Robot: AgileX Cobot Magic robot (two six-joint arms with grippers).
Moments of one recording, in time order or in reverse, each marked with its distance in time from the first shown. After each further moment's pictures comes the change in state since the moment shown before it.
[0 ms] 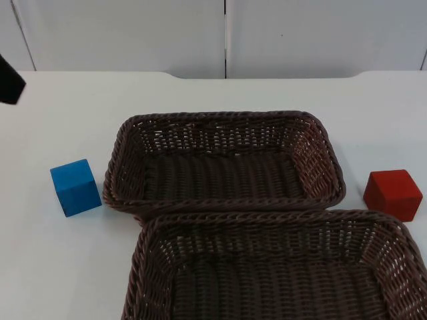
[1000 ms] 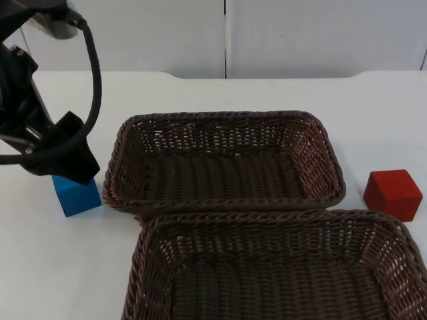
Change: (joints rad) right arm 0.000 0.002 -0.002 0.000 -0.006 0.000; left arm -0.200 0.281 -0.007 0.099 -0.080 0.011
